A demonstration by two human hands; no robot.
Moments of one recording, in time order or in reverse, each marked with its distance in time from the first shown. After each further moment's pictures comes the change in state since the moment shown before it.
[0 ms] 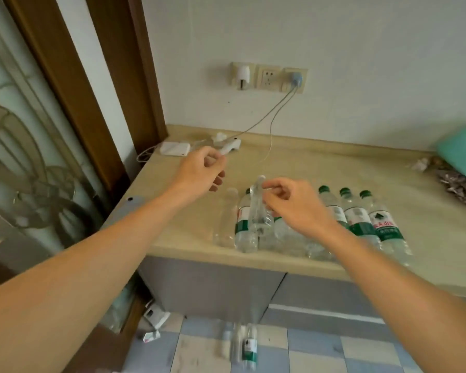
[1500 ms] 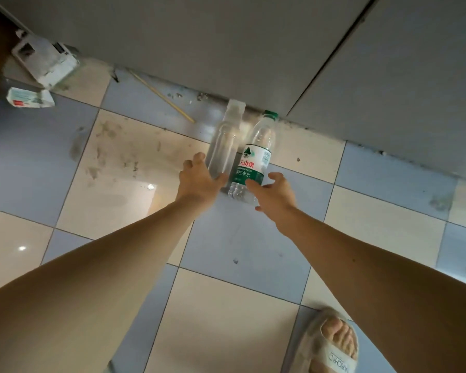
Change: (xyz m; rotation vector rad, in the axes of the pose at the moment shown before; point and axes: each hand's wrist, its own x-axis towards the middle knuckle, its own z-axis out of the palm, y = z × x) left_hand -0.242 -0.848 0.525 0.347 -0.146 -0.782; right_hand -0.211 0.788 0.579 0.146 -0.406 0.980
